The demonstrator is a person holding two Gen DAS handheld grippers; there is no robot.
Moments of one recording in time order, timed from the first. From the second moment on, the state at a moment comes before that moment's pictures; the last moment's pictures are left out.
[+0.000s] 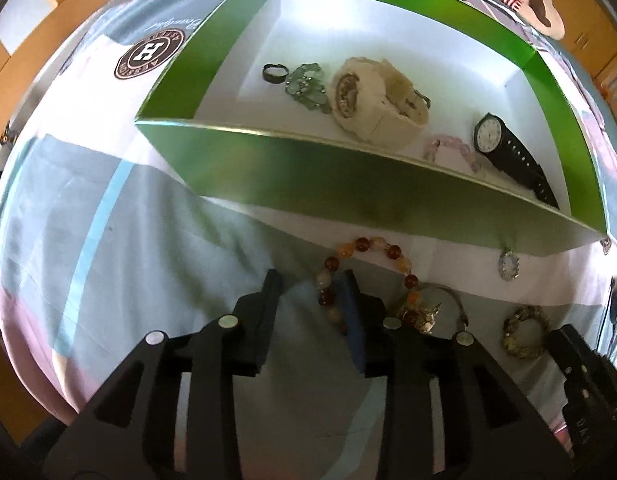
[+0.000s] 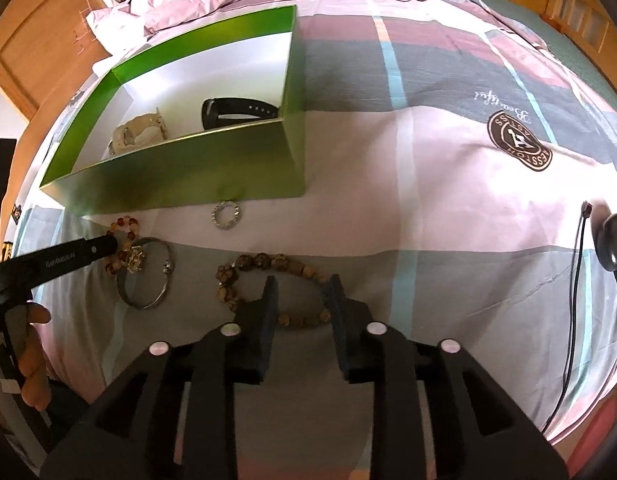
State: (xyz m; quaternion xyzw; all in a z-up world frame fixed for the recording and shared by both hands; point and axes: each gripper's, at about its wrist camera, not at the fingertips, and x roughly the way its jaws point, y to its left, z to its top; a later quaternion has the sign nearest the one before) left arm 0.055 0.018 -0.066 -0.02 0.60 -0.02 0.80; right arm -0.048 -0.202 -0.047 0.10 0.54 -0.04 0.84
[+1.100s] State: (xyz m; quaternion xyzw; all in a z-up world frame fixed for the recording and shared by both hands) left arm 0.019 0.063 -0.057 -0.09 0.60 0.03 0.79; right arm -0.047 -0.213 -0.064 0.11 0.55 -0.07 0.82
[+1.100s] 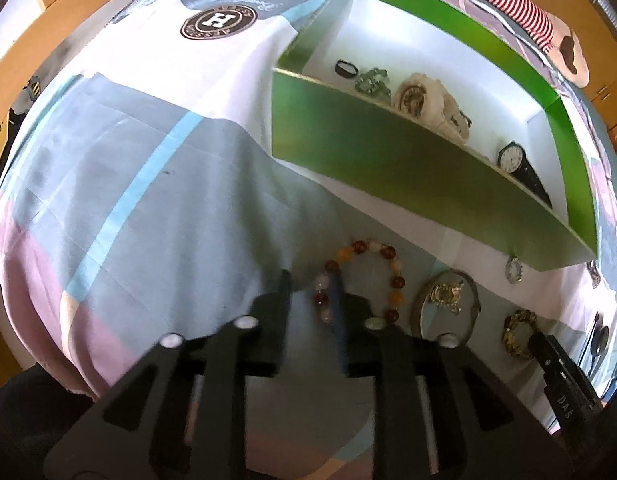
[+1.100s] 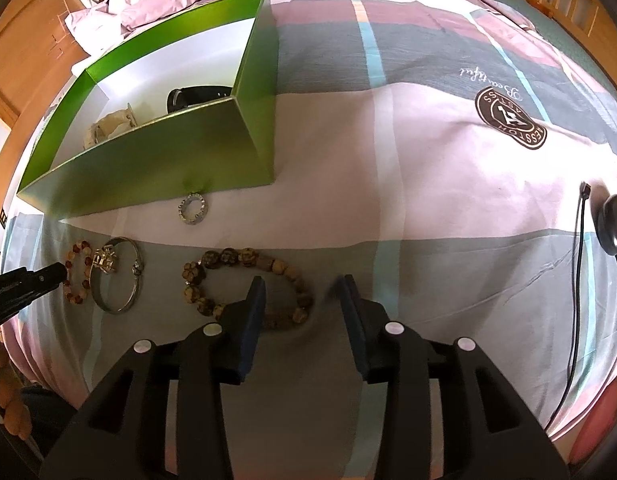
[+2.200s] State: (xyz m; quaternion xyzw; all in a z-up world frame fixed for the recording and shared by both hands) left arm 0.026 0.028 -0.071 -0.05 0.61 0.01 0.79; right arm -0.052 -0.192 -0.071 0.04 0.52 -0.07 0.85
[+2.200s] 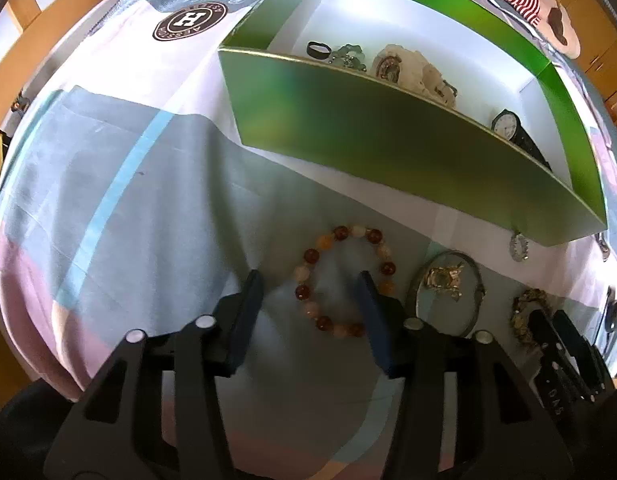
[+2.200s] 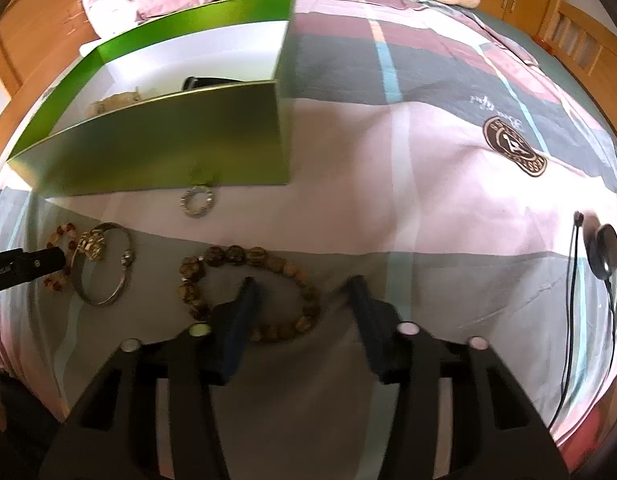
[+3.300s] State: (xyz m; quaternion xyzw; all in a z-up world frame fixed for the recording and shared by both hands) left arm 0.031 0.048 0.108 -0.05 0.48 -0.05 0.88; right arm -0.016 -0.181 0.088 0.06 0.39 0.05 0.92
